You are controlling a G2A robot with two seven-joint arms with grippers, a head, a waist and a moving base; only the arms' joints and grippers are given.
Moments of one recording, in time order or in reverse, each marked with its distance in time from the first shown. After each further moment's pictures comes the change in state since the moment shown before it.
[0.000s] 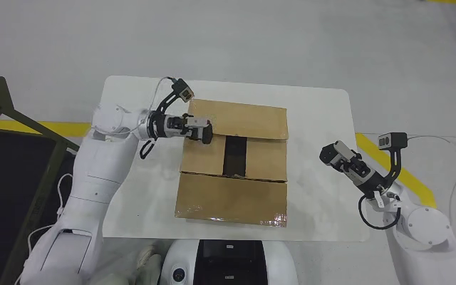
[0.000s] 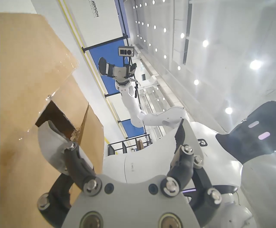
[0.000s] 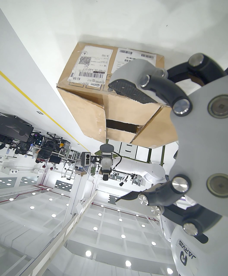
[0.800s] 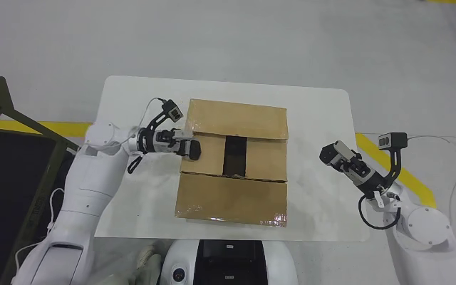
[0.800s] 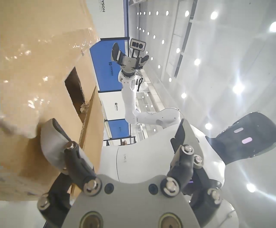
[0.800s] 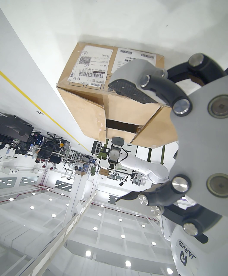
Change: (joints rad) left arm 0.103 0.056 -0.044 0.045 -0.044 0.056 -0.023; right arm 0.000 0.000 0.000 0.000 0.000 0.000 0.000
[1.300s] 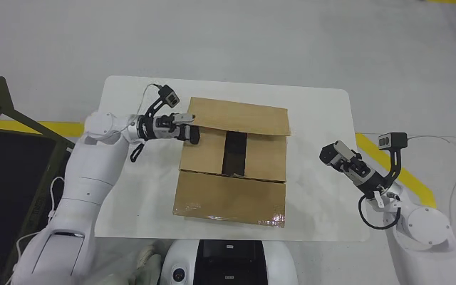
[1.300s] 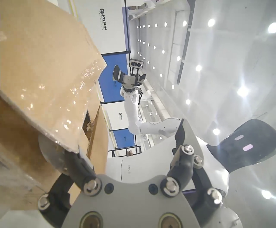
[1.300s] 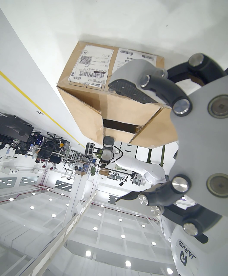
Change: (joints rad) left arm -0.114 -0.011 0.047 0.090 -0.012 -0.057 0.044; right arm 0.000 0.000 0.000 0.000 0.000 0.000 0.000
